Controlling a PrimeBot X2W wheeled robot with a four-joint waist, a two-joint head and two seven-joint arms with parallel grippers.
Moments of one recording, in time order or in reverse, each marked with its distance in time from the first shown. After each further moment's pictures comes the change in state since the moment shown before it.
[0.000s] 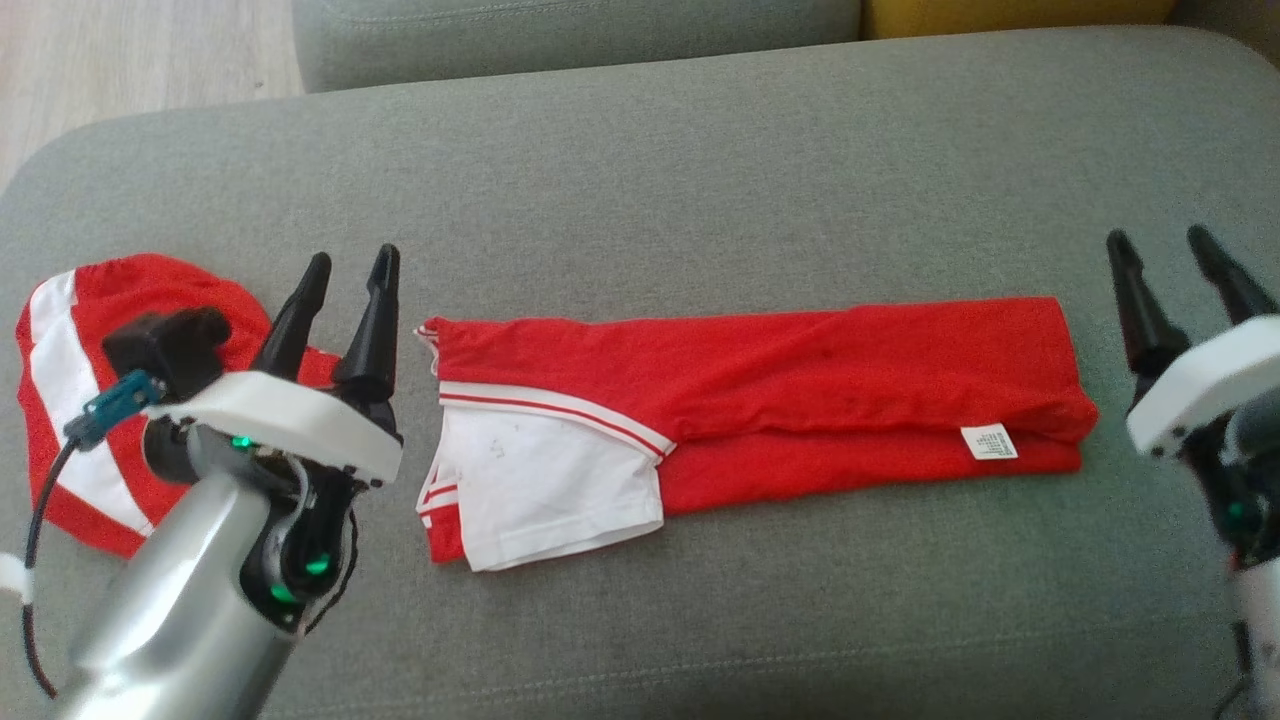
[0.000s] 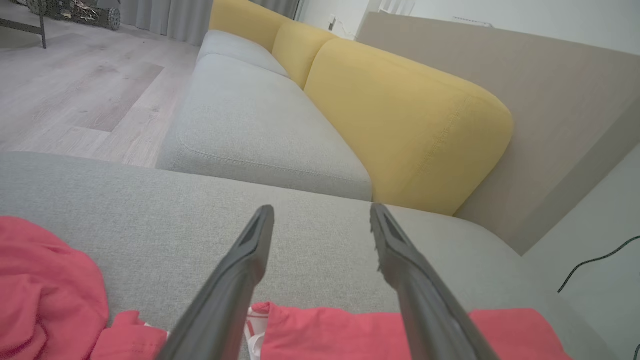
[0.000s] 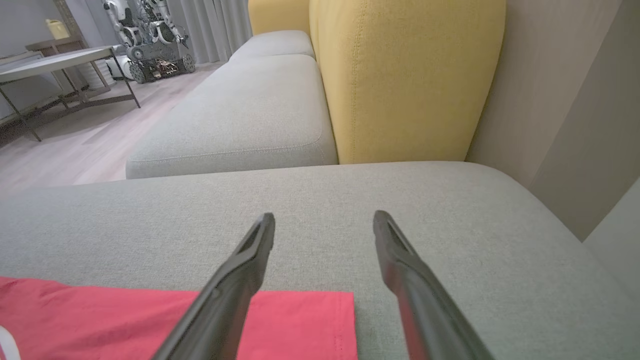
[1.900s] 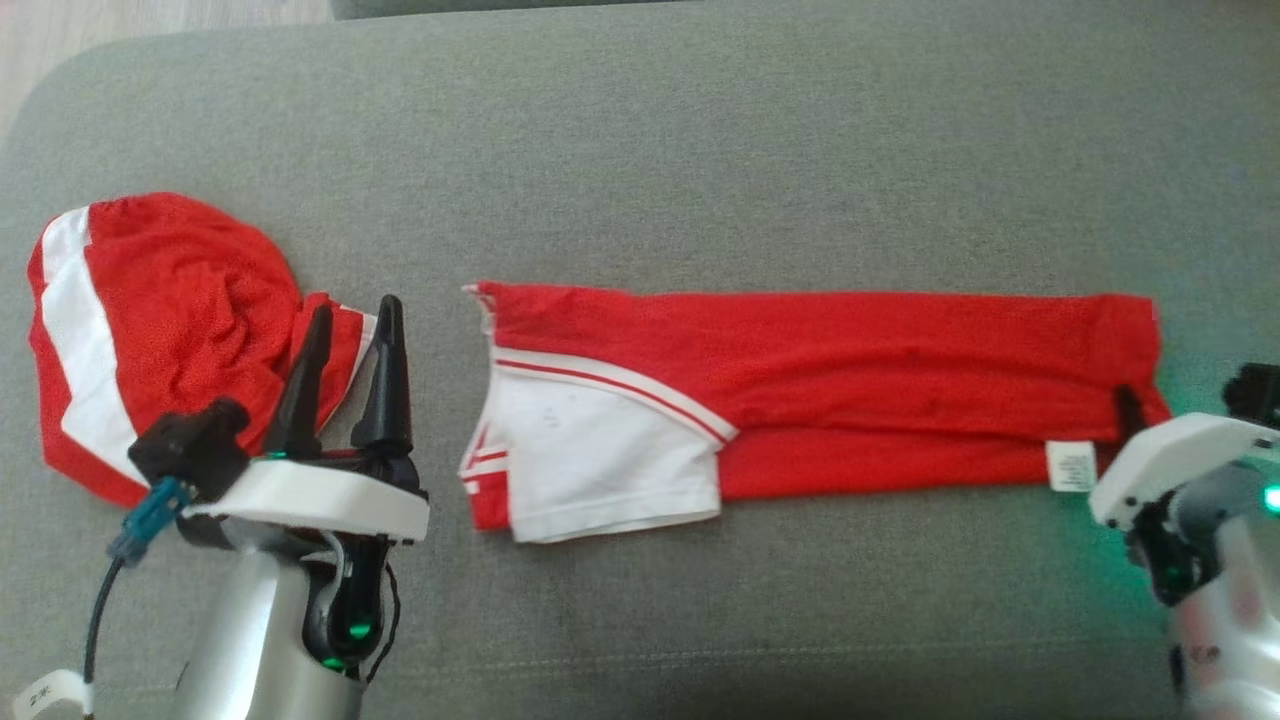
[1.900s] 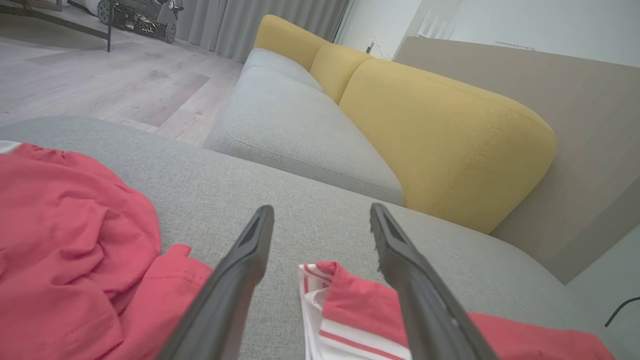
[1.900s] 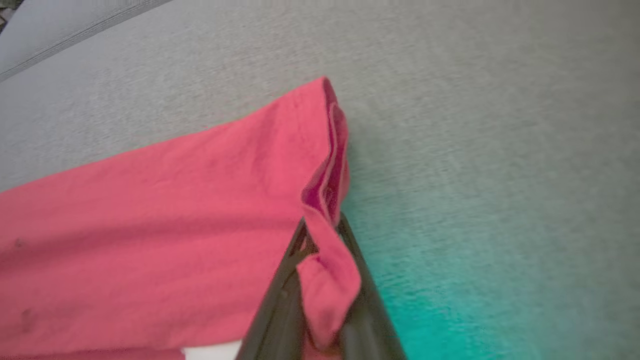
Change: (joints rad) left arm 0.201 -0.353 0.439 0.032 0.456 -0.230 -0.012; right arm -0.103 0.139 -0.170 0.596 -0.120 0.000 -0.140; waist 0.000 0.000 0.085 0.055
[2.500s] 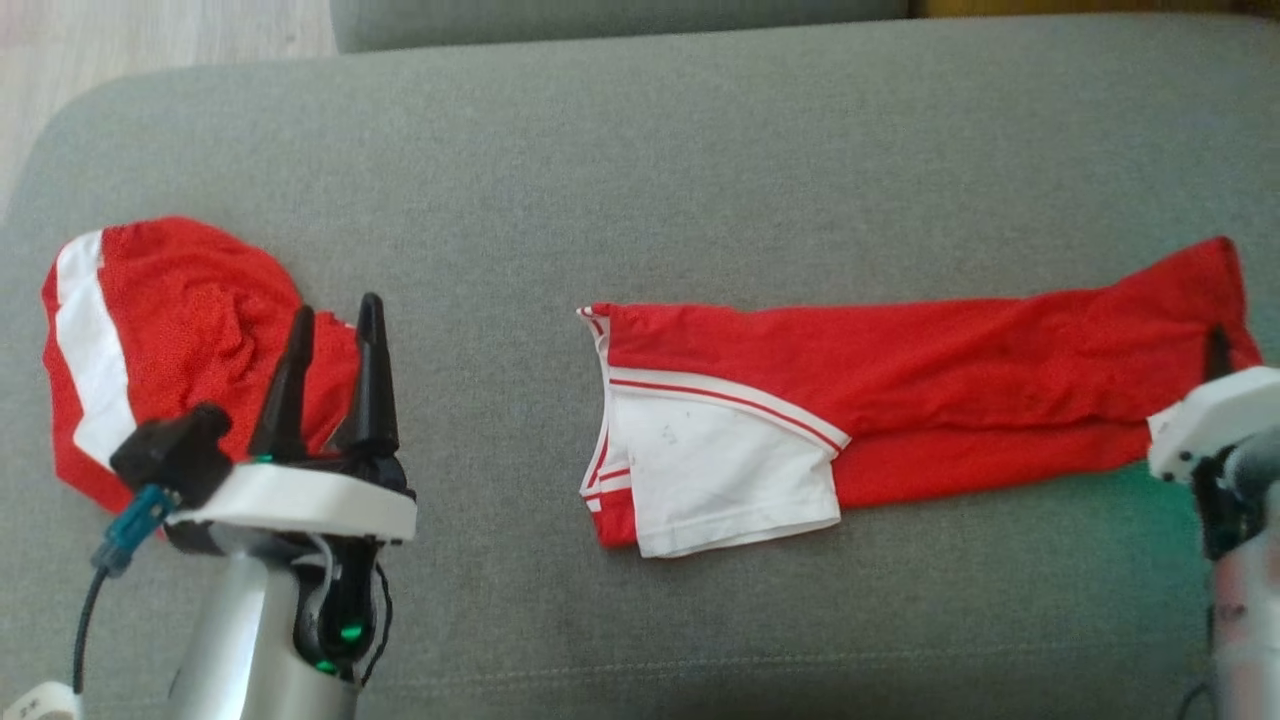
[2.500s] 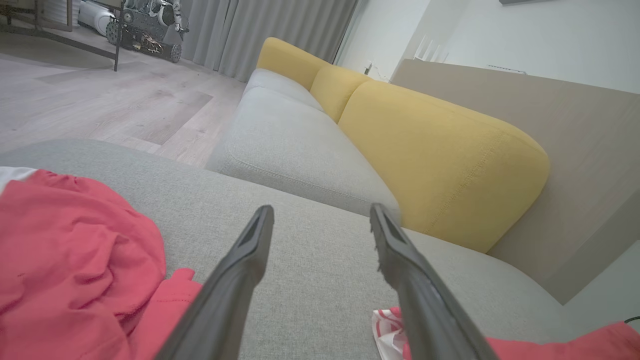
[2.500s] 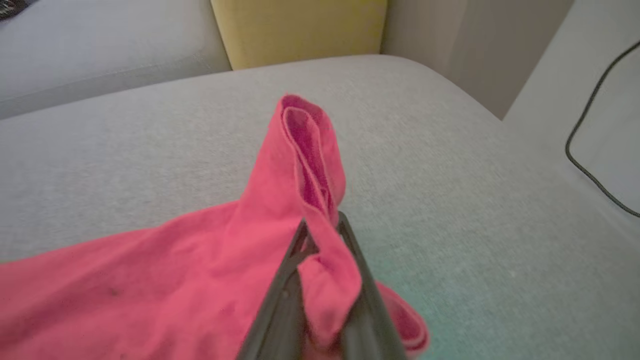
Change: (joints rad) left arm 0.004 -0.014 0.043 -0.010 0.007 -0.008 -0.001; right arm -0.073 -0.015 -0.204 -0.007 -0.286 0.000 -0.078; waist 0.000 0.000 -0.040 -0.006
